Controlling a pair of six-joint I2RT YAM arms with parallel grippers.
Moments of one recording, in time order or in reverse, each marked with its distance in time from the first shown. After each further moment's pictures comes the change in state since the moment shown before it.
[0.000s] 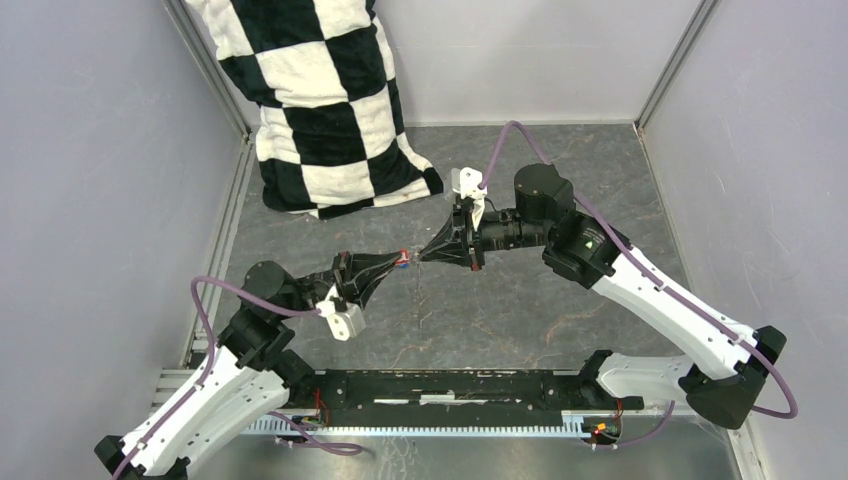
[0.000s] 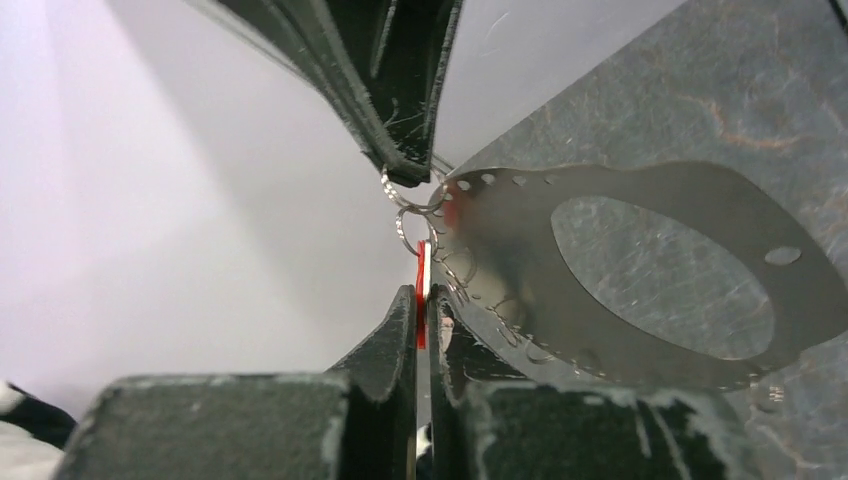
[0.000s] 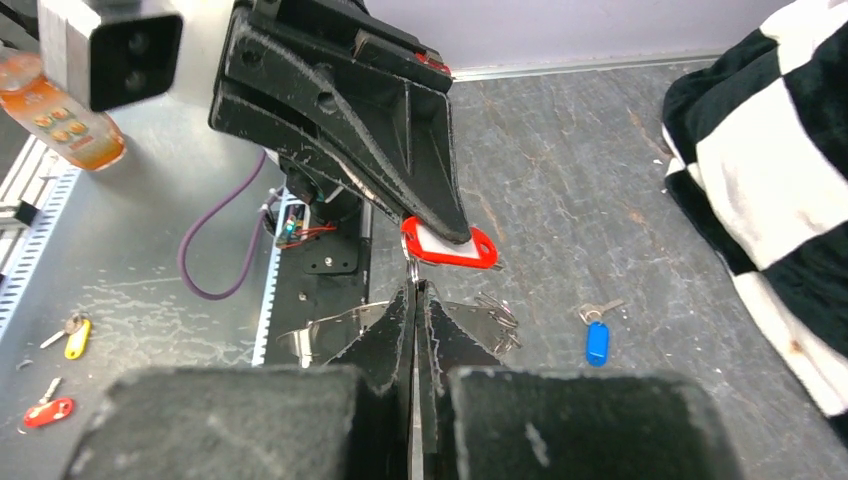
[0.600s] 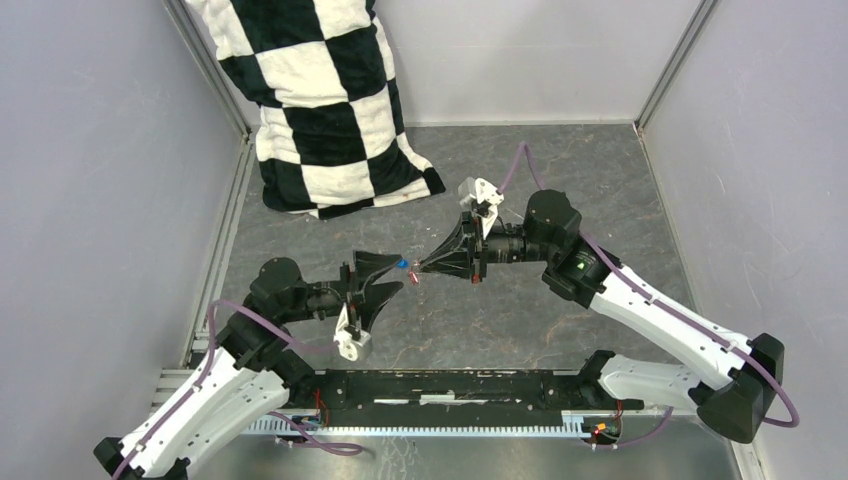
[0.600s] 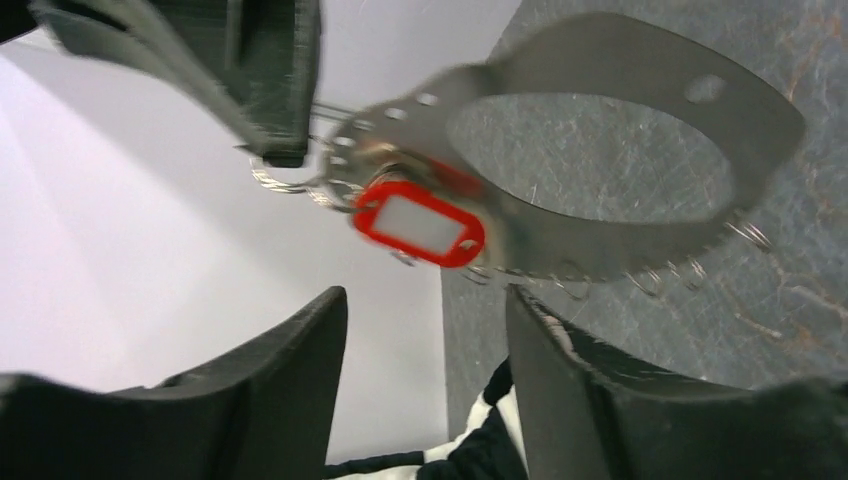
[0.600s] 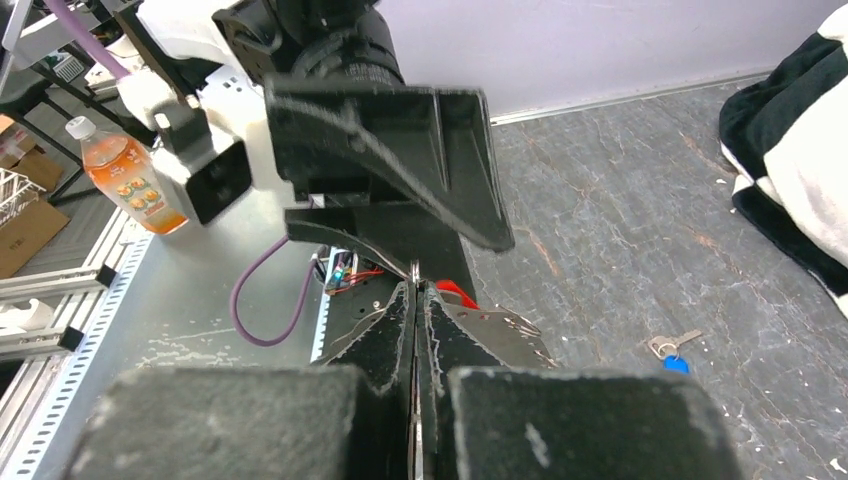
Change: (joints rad) left arm 0.000 -0.020 -0.024 -0.261 0.073 0.530; right arm -0.018 -0.083 -0.281 0.393 -0.059 0.282
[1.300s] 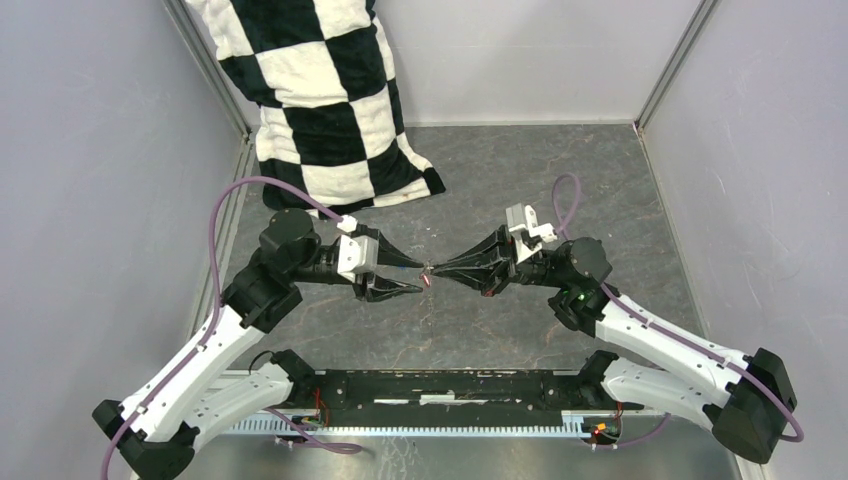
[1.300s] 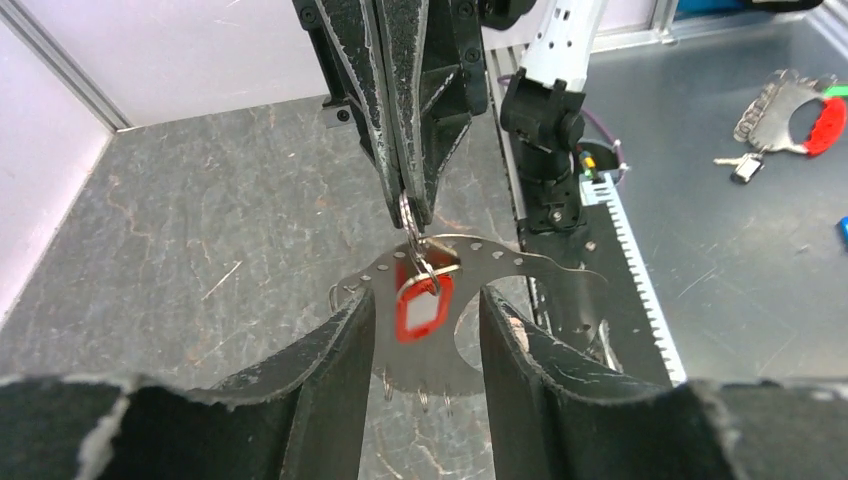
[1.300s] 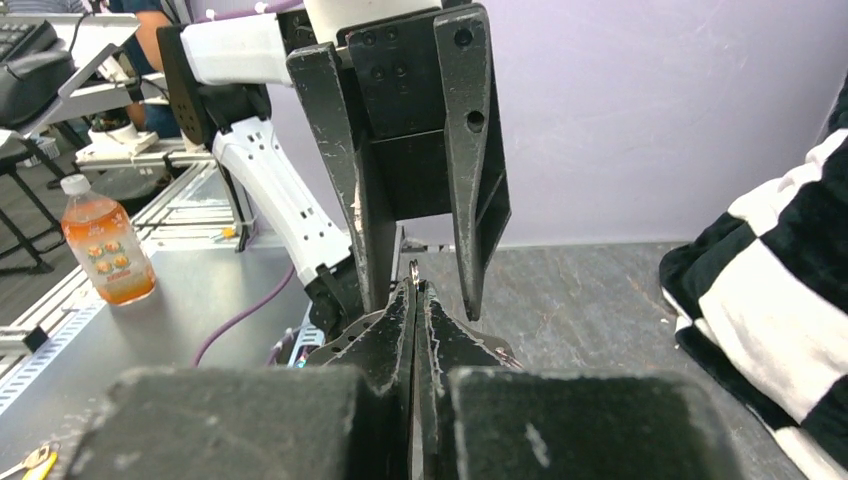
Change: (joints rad) left arm 0.000 0.304 0.361 -0.071 0.206 -0.999; right arm 0.000 -0.140 -0.358 0.644 0.054 0.113
